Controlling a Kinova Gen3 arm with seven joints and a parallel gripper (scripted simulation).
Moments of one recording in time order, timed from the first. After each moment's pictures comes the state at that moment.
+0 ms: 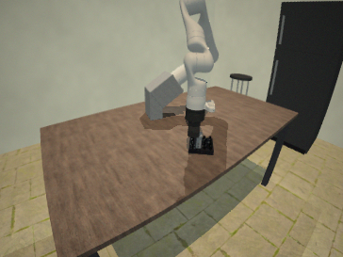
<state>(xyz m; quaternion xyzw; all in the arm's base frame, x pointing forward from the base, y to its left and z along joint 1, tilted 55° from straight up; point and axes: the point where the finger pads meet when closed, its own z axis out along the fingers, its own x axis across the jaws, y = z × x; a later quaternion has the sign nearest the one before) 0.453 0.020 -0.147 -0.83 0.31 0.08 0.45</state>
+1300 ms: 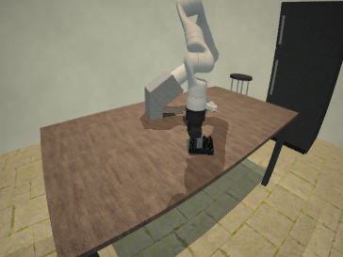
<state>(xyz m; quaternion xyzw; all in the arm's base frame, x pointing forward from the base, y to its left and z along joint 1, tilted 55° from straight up) 0.453 0.019 -0.146 -0.87 0.19 0.02 0.46</state>
